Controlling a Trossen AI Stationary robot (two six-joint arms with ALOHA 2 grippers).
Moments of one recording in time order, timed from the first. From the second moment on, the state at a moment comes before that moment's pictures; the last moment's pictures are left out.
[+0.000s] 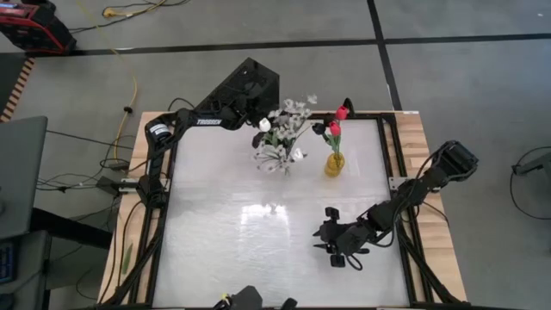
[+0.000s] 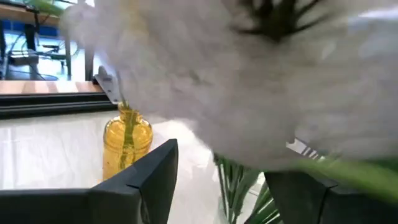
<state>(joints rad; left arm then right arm) 0.65 2.07 1.35 0.56 1.30 -0.05 0.61 1.49 0.72 -0.03 0.36 0.48</state>
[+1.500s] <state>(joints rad) 0.65 1.45 1.26 -1.08 -0.17 0.02 0.48 1.03 0.72 -0.34 0.35 0.30</state>
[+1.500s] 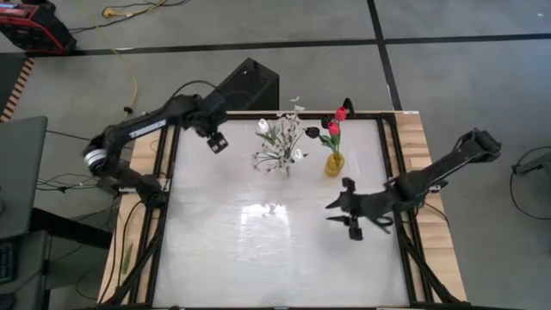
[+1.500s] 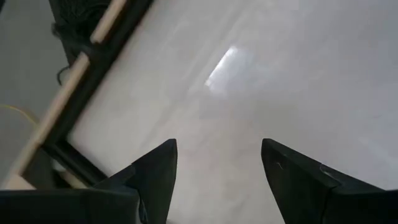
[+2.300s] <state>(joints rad) 0.09 0.99 0.21 0.72 0.01 -0.22 0.23 0.94 0.43 0.16 0.23 0.20</state>
